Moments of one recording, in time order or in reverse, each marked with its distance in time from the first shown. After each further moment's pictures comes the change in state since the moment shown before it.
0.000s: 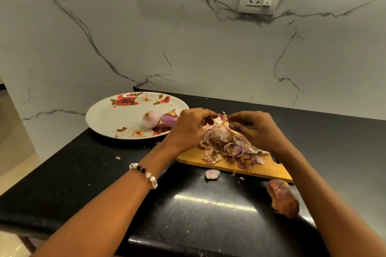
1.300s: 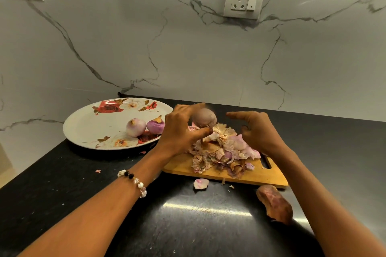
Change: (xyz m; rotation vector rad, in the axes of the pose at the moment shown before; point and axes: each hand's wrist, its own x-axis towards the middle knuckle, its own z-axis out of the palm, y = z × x) left_hand 0.015 -0.006 0.019 -0.075 0.142 -0.090; right_hand 0.003 0.015 -0.010 -0.117 0.103 0.073
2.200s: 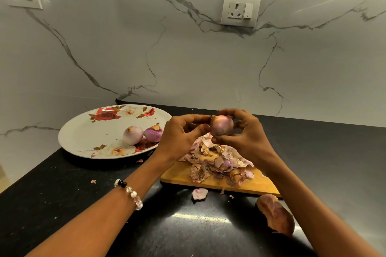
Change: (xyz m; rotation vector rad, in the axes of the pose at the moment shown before) left_hand 0.002 0.009 -0.003 -0.451 -0.065 -0.144; right_hand -0.001 -0.015 0.013 0.433 0.102 0.032
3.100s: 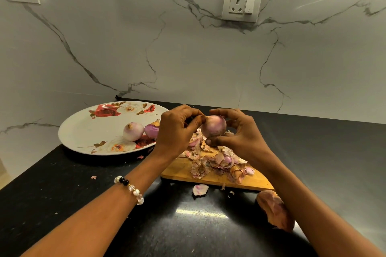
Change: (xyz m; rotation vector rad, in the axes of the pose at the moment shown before) left_hand 0.001 -0.002 -0.004 0.386 0.216 0.344; right_hand -0.003 -0.005 0.011 0.102 -0.076 0.002
